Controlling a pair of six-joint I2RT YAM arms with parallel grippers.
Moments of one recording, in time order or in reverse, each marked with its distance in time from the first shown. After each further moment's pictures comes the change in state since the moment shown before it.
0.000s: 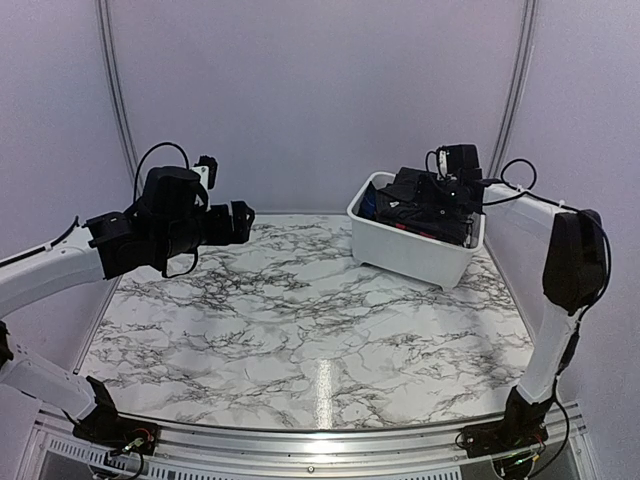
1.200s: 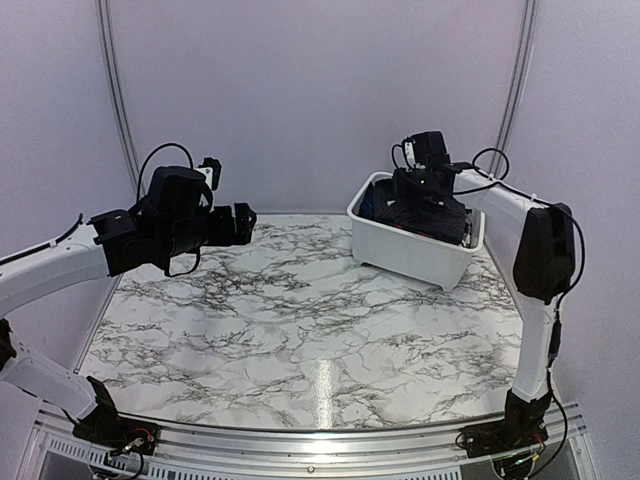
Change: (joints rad) left arm 0.009 0.027 0.019 -0.025 0.007 0.001; right arm 0.120 0.196 0.321 -0.177 0.061 -0.081
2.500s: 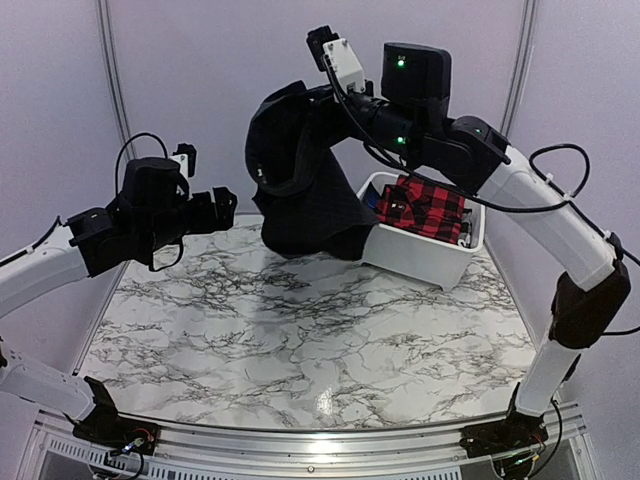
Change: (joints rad) left arm 0.026 -0.077 -0.003 0.000 -0.068 0.007; right arm 0.626 -0.293 0.245 -0.009 0.048 -0.262
